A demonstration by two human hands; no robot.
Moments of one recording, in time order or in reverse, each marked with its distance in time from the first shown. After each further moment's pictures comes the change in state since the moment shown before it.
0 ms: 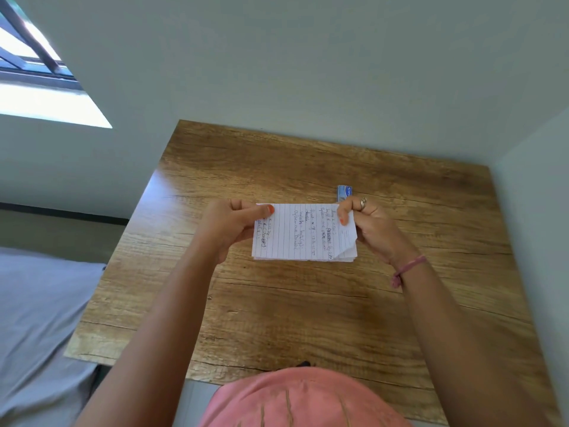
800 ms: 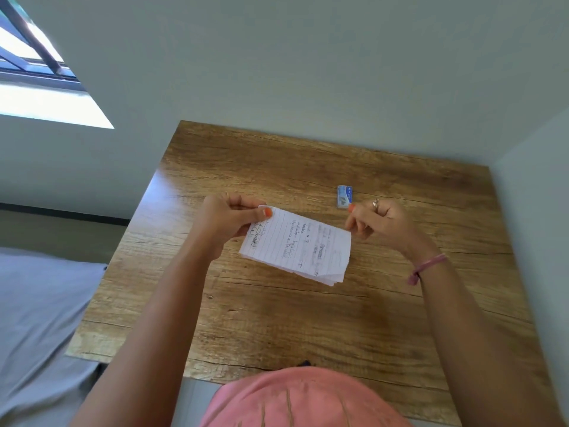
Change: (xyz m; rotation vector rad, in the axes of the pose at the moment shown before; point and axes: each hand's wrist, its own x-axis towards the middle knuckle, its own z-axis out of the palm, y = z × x) left_hand 0.004 0.002 -0.008 0.077 -0.003 0.079; right_hand -0.007 -0.001 -0.026 -0.283 0.038 -0.011
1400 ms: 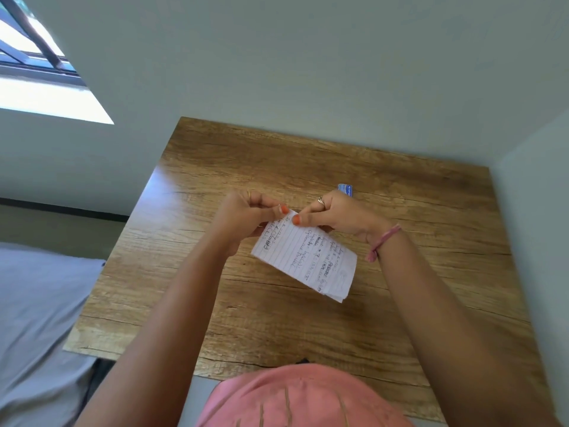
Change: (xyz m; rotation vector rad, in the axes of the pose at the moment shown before) left_hand 0.000 0.003 0.023 0.052 -0.124 0.017; right_hand 0.040 -0.035 0.045 -0.017 -0.371 0.177
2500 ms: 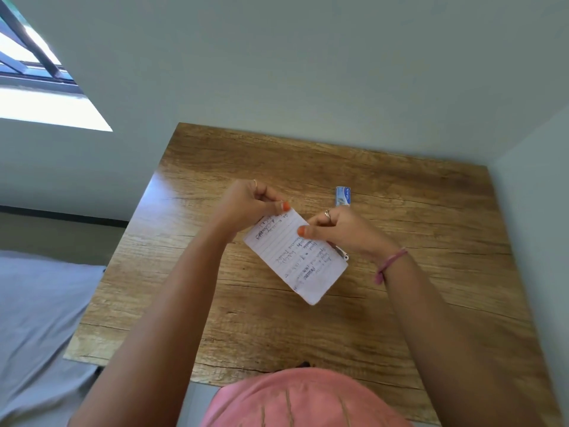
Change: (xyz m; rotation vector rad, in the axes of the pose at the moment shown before) left_hand 0.014 0.022 0.001 0.335 0.025 0.059; right_hand -0.023 0.012 0.008 -0.036 0.090 0.022
